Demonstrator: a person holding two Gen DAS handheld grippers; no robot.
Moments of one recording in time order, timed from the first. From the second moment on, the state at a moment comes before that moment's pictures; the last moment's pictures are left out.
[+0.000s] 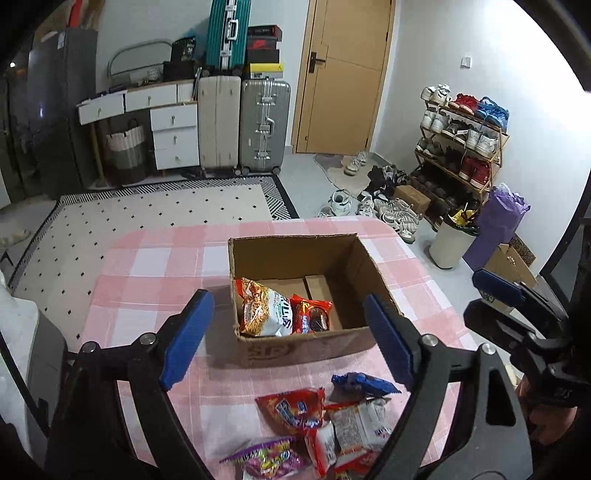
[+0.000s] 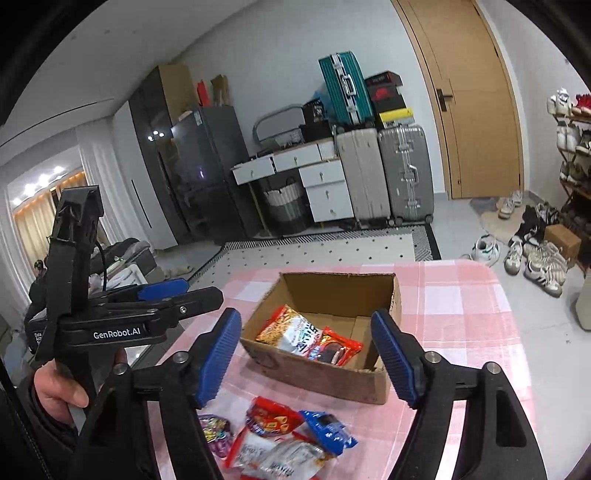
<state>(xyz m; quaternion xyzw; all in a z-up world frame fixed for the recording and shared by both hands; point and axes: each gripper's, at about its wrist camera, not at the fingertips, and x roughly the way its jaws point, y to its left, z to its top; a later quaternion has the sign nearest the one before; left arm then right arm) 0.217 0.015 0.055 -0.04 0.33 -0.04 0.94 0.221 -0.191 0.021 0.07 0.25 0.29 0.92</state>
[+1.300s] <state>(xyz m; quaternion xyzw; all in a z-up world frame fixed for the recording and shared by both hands) 0.007 -0.011 0.035 -0.06 0.34 -0.09 0.93 0.007 -0.215 0.003 0.04 0.19 0.26 0.95</state>
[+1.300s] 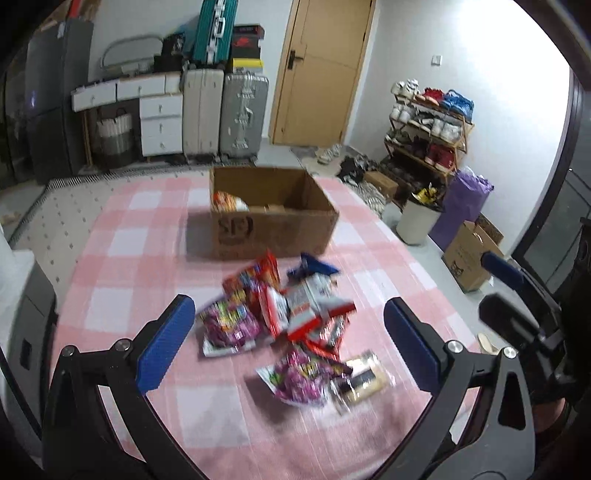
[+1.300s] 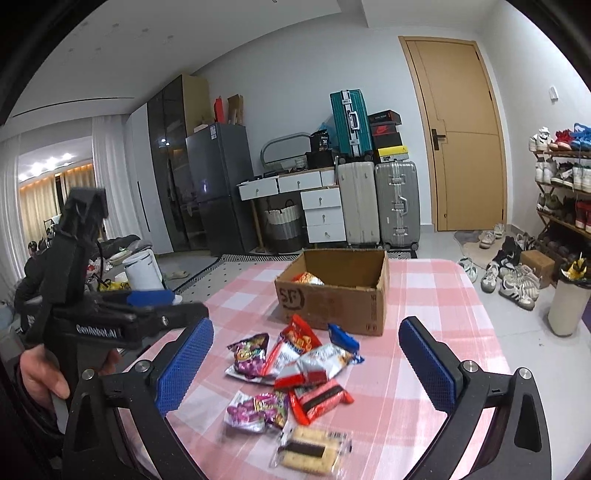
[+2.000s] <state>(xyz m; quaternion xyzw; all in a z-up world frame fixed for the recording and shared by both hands) 0.030 -0.020 -0.056 -0.08 0.43 -0.12 0.89 -0.011 -0.218 -0.035 0.04 0.22 0.26 0.94</state>
